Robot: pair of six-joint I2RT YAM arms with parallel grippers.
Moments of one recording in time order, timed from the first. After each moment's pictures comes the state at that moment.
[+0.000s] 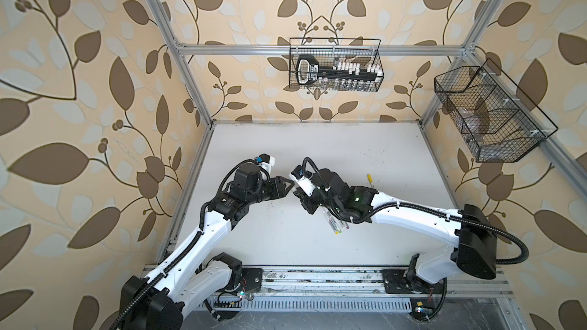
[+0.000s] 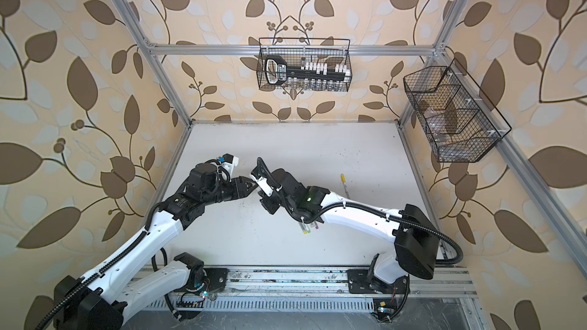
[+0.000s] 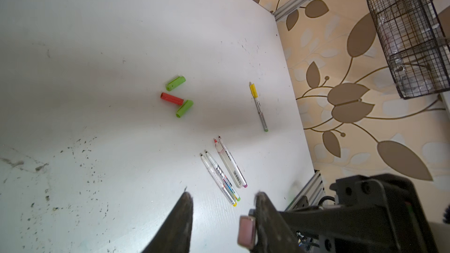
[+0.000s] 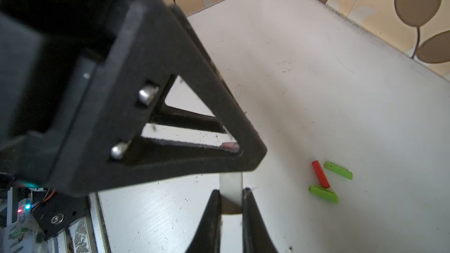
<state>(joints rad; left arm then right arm) -0.37 0.95 0.71 -0.31 0.45 -0.65 1.01 1.51 1.13 -0.21 0.08 0.09</state>
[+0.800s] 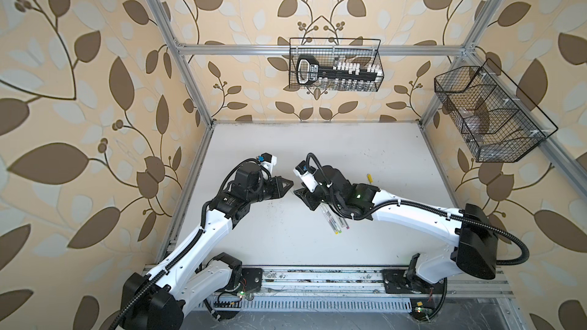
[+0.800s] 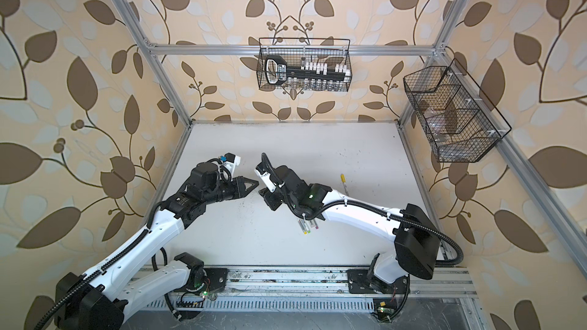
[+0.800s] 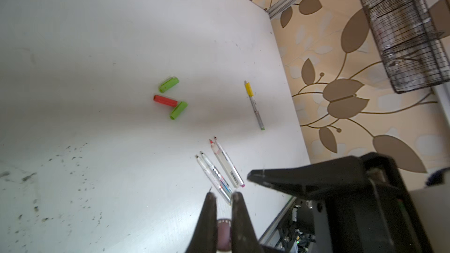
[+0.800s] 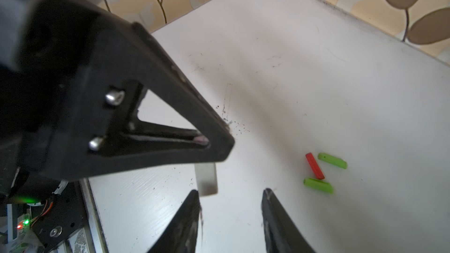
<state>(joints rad) -0.37 0.97 0.72 -0.33 0.43 -0.62 0.96 1.51 1.13 -0.24 0.09 0.15</state>
